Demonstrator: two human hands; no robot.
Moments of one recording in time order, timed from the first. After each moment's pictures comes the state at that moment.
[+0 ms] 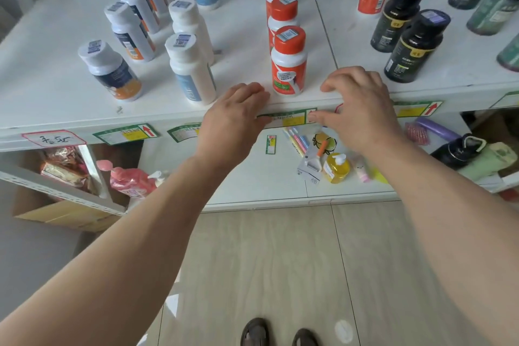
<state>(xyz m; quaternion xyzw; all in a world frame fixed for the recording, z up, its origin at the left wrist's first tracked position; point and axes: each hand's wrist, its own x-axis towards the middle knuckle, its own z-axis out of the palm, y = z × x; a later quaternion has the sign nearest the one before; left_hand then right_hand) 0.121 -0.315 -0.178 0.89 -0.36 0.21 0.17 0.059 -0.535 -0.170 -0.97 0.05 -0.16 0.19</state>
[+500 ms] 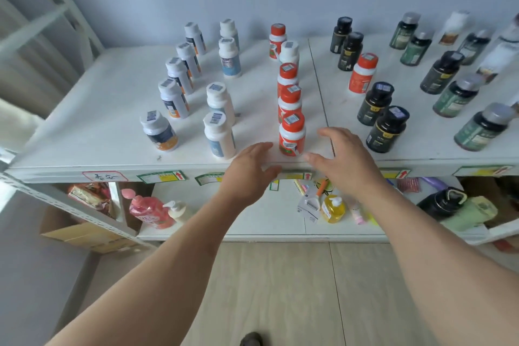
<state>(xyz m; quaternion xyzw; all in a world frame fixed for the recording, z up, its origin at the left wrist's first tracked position) 0.107 -0.325 -0.130 0.93 -0.19 -0.04 0.32 0.058 -0.527 -0.107 -0.94 0.09 -0.04 0.32</state>
